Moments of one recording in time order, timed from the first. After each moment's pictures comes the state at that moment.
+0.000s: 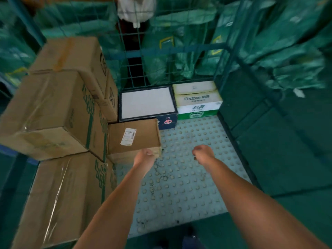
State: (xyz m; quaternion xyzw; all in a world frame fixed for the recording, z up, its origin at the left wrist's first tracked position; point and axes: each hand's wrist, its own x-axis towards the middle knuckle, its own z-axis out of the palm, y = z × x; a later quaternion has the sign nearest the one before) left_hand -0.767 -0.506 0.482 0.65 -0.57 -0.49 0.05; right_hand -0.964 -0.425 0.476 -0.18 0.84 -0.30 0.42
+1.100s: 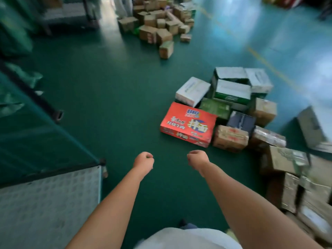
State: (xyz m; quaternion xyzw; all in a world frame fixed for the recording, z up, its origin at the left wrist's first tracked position) left_hand -0.946 0.109 0.499 0.07 -0.85 -0.40 -0.33; right_hand -0.861 0.300 0.476 0.47 0.68 -0.55 0.09
